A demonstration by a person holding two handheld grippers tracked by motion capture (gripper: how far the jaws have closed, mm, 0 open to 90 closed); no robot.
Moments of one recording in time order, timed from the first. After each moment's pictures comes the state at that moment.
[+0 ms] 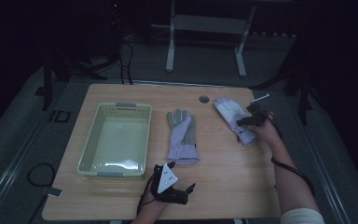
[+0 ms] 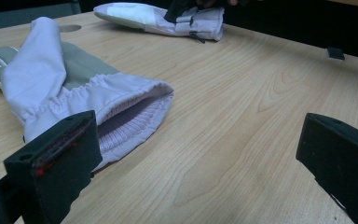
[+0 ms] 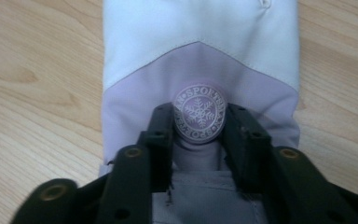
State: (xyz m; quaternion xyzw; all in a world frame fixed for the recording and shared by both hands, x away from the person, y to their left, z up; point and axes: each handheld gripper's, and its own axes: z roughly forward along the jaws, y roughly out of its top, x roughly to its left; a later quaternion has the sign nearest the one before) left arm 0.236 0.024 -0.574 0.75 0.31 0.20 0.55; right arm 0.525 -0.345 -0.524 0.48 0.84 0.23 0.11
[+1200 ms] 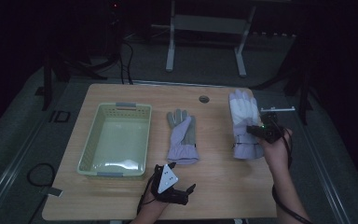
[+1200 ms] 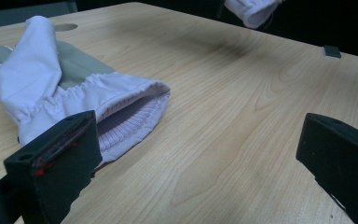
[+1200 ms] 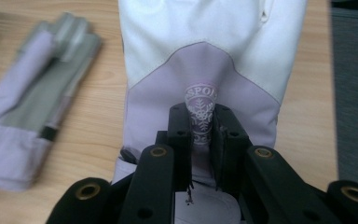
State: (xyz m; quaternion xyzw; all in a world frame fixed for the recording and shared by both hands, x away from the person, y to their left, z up) left arm 0.236 0.023 -0.573 0.76 0.31 0.19 0.54; right arm 0.382 -0.313 -0.433 0.58 0.73 0.29 0.19
